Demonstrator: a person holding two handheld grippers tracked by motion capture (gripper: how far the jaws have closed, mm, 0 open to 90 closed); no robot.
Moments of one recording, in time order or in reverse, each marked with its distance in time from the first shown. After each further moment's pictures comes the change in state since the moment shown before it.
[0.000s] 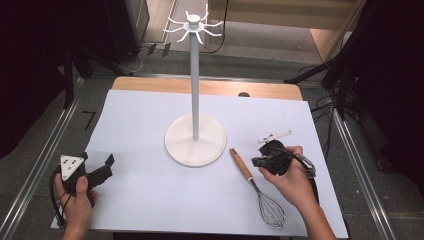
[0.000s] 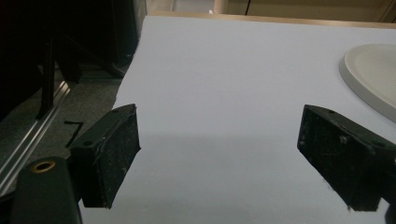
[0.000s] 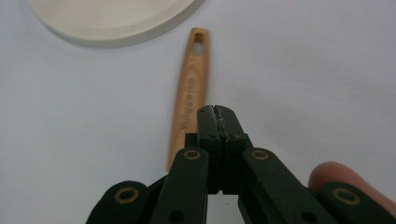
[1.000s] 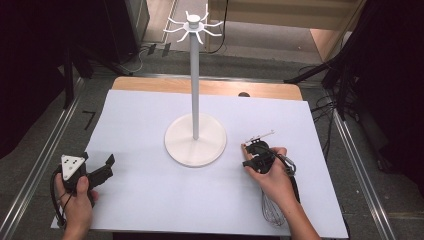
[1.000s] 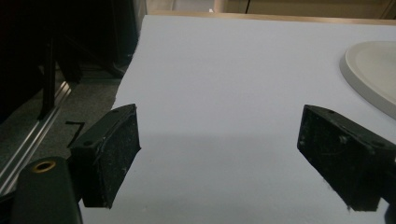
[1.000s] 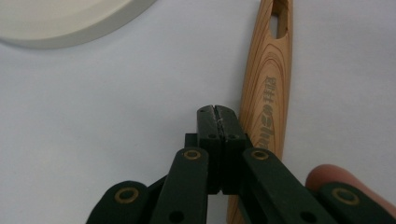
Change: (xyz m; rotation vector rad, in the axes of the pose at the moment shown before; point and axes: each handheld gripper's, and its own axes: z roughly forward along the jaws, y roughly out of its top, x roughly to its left) left arm -0.001 0.000 0.000 0.007 0.003 0.008; right arm 0.006 0.008 0.052 0.115 -0.036 0.145
